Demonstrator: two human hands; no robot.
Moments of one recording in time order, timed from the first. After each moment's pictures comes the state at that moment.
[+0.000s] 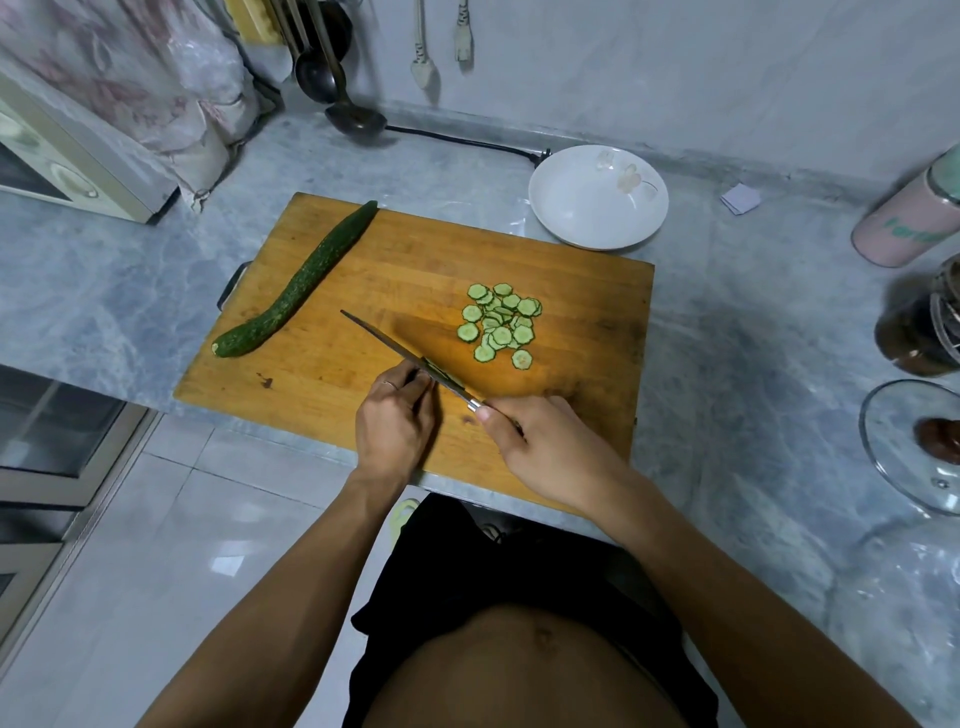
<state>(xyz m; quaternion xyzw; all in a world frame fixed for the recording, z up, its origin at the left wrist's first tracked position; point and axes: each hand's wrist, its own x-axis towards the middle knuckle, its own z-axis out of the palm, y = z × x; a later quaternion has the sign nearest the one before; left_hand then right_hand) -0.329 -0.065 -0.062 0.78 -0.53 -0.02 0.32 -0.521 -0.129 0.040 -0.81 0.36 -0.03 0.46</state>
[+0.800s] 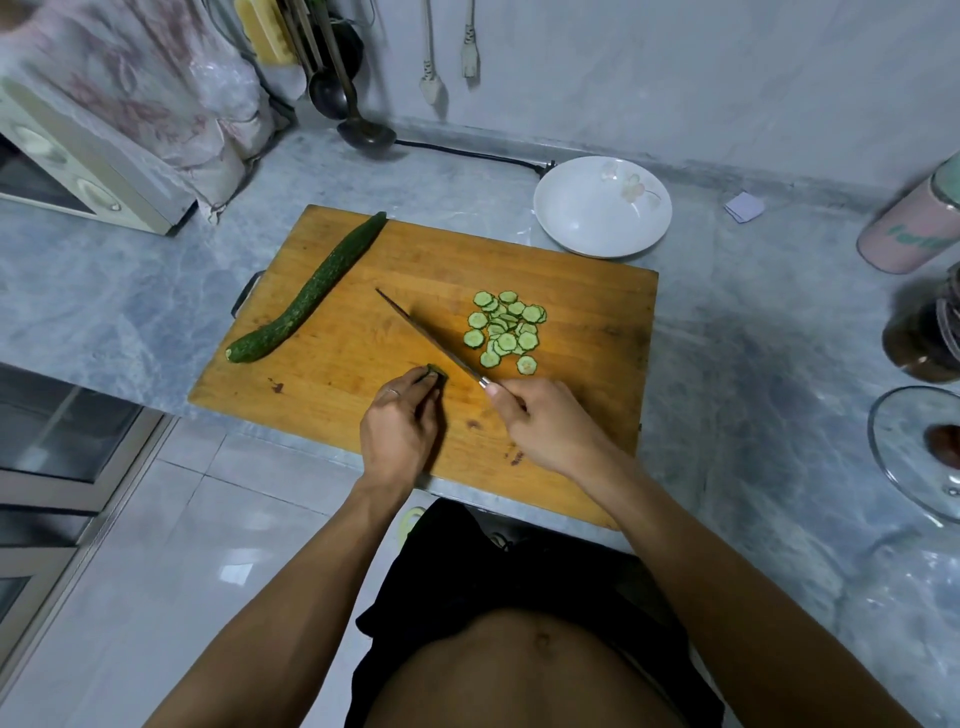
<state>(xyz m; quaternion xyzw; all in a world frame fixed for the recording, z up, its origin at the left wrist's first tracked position) -0.332 -0.063 -0.060 0.81 -0.49 -0.05 0.31 -0.507 -0.146 0.031 -0.79 0.40 -0.06 0.46</state>
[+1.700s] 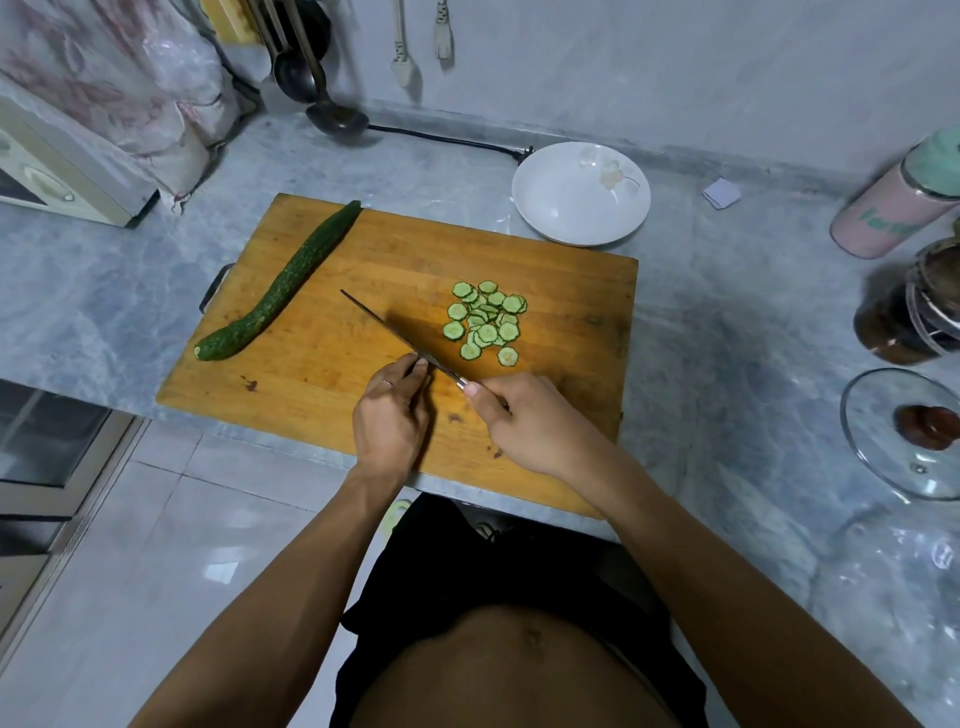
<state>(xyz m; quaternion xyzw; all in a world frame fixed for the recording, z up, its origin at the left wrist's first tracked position) -0.335 -0.075 -0.073 0.79 -0.53 -0.02 0.31 -0.513 -0.143 0.044 -0.80 0.37 -0.05 0.47</state>
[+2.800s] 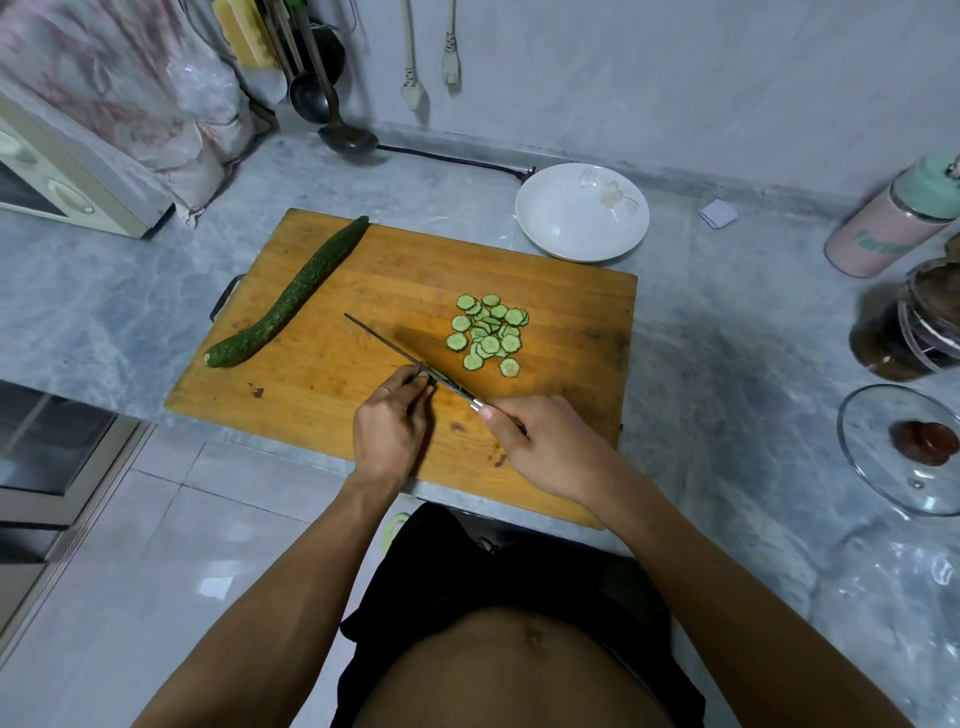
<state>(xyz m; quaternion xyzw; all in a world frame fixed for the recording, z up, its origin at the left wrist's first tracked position) -0.330 -0.074 -0.072 0.79 -0.51 -0.06 0.35 -0.532 -0.135 0.039 -0.83 0.34 -0.07 0.44</state>
